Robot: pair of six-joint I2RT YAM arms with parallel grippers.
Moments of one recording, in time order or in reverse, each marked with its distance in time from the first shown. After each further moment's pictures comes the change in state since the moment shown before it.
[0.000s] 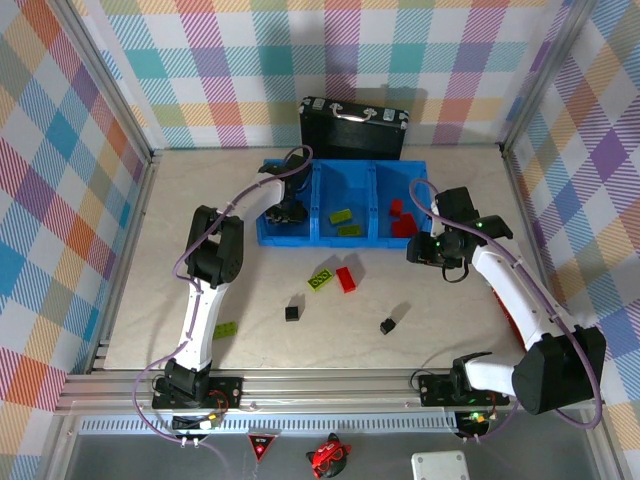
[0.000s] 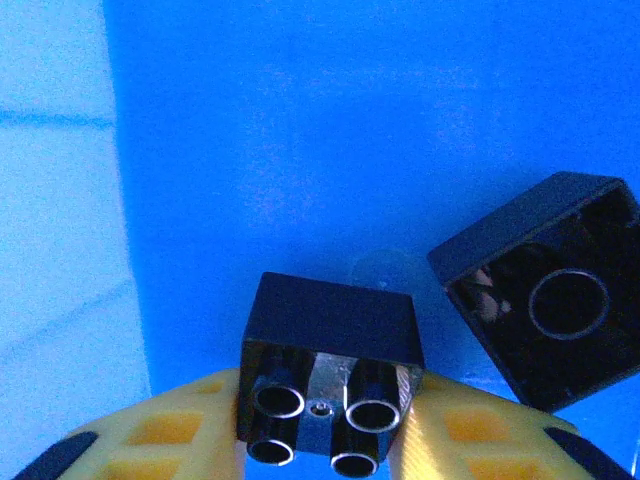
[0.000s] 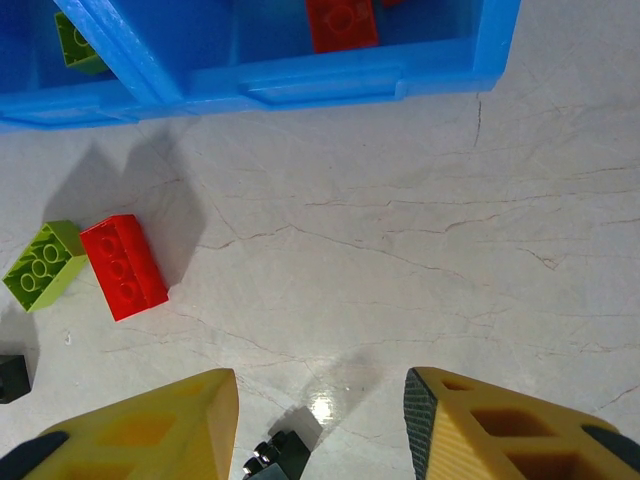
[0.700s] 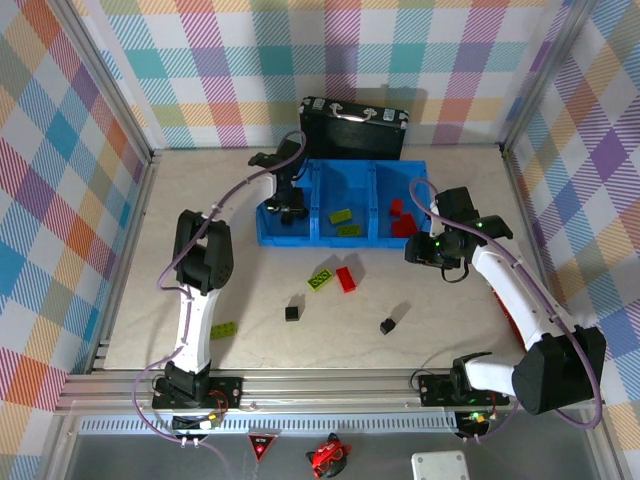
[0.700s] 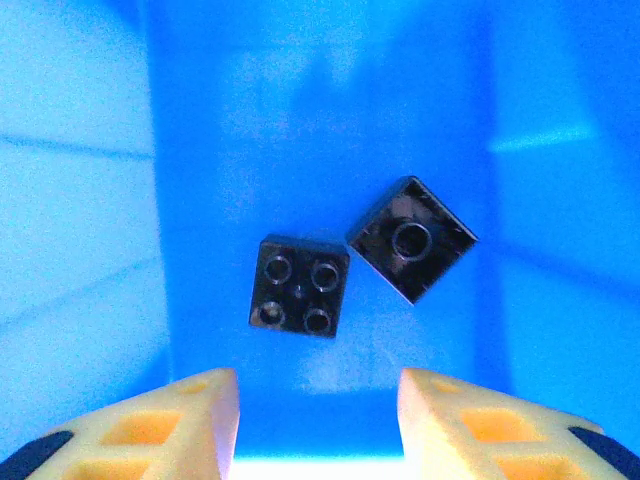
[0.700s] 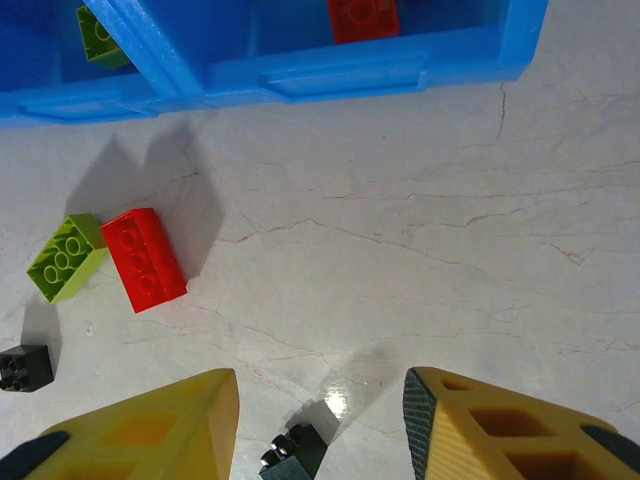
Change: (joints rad) left arm 0.000 -0.155 -0.016 0.000 0.073 0.001; right arm 0.000 0.000 0.000 0.000 -0.040 0.015
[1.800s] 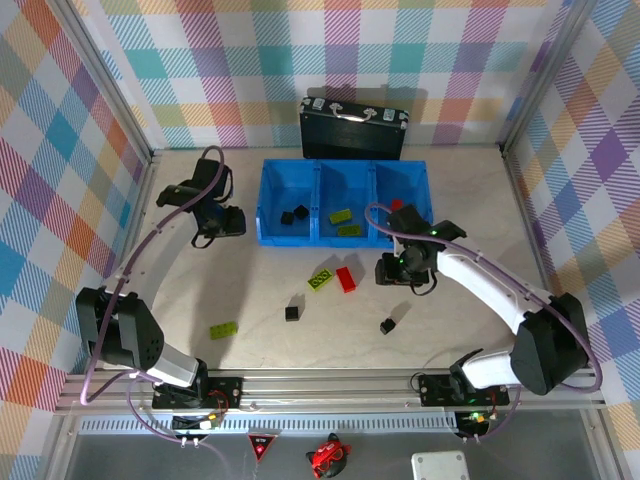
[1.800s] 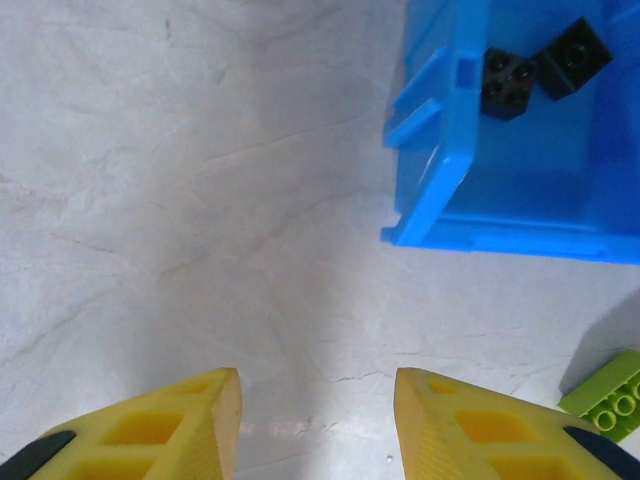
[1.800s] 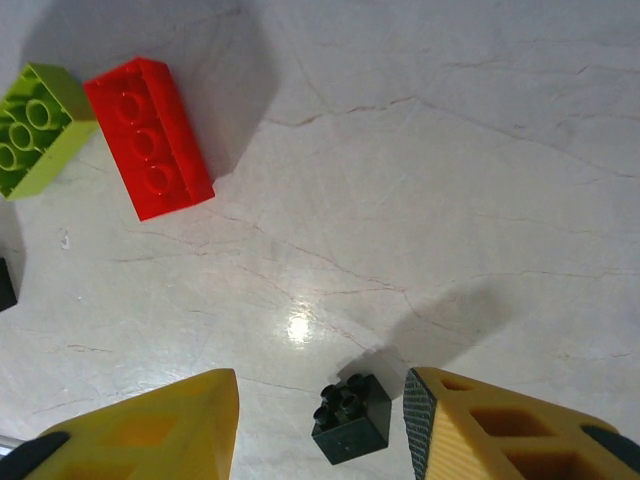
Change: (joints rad) left arm 0.221 -0.717 -0.658 0.053 0.075 0.093; right arm 0.314 0.132 -0.034 0.010 0.066 0.163
